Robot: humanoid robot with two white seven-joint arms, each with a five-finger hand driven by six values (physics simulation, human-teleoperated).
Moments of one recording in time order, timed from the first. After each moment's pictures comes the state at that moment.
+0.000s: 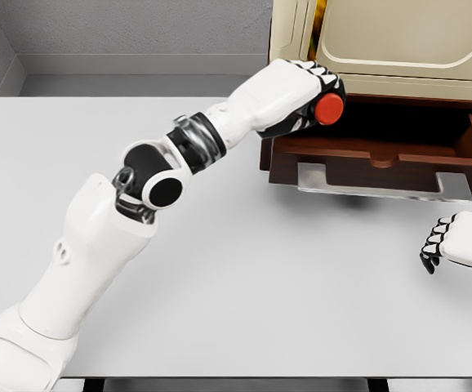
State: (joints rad) left arm -0.65 0.08 -0.57 -1.64 -0.72 -0.12 -0.38; right arm 0.06 -1.38 0.38 -1.77 0.52 -0.61 -0.06
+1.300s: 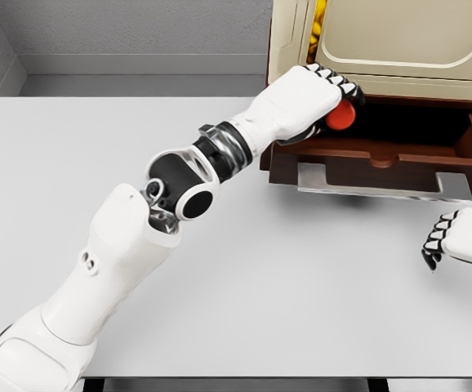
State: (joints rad) left arm -0.63 0.02 -0.62 -1.64 -0.91 -0.07 -0.37; right arm 0.07 -1.38 0.36 -1.76 0.52 -0.61 -0.06
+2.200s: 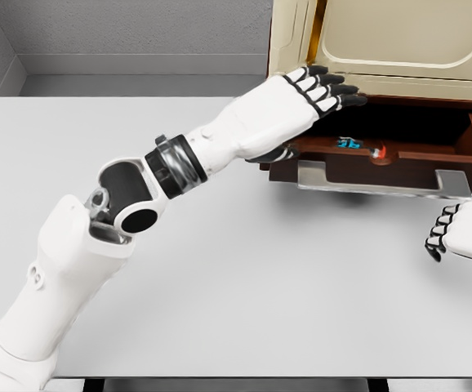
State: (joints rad) left arm -0.54 0.19 -0.52 -1.80 -0.72 -0.34 -0.37; right arm 0.06 -1.34 0.31 -1.76 0.68 -0.60 -0.07
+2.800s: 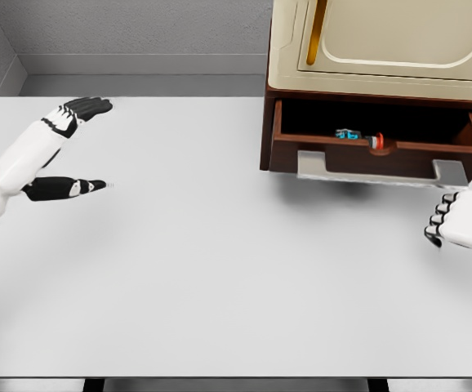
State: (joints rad) left arm -0.08 0.48 0.10 -1.68 -0.23 -0.61 -0.38; right arm -0.03 -1.27 0.34 -1.72 0.84 -0.60 -0.08
